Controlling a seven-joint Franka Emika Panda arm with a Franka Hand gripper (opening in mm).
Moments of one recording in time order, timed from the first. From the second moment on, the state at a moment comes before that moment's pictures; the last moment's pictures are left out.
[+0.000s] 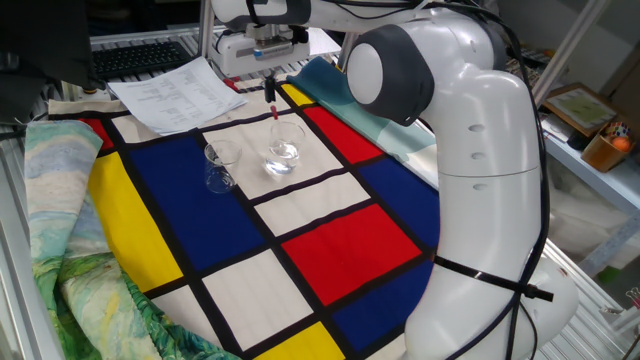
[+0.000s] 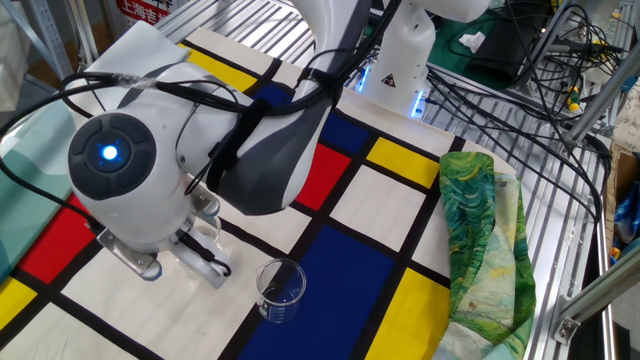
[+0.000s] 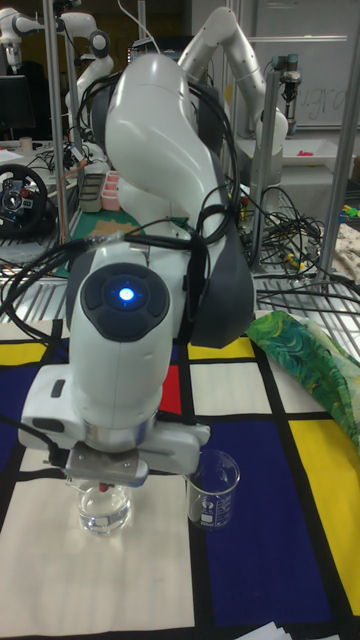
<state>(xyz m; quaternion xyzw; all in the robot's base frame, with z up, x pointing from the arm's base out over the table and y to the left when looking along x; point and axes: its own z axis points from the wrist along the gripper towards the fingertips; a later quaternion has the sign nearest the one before) 0.682 -0.074 0.216 -0.04 -0.99 0.09 0.11</state>
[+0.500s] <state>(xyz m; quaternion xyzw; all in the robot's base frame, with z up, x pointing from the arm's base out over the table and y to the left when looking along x) 0.683 -0.094 0.181 -0.01 -0.99 0.08 0.14</state>
